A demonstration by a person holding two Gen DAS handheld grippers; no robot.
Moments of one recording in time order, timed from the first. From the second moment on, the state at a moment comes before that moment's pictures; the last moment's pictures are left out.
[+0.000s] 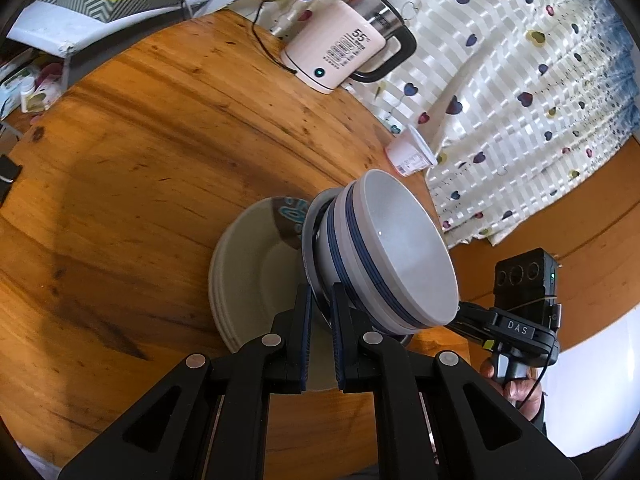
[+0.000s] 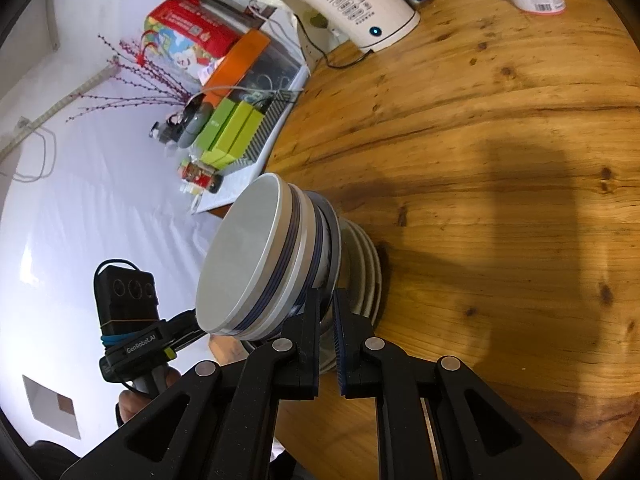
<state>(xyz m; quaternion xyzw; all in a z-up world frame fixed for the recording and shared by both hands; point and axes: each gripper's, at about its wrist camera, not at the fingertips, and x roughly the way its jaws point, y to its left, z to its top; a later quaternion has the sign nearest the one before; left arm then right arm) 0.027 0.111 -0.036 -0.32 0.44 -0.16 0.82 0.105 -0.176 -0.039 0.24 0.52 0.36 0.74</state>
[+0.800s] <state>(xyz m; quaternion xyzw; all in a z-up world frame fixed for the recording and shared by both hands) 0.019 0.124 -0.038 -0.33 0.44 -0.15 0.82 0.107 -0.155 -0.045 0.23 0.53 0.37 0.73</state>
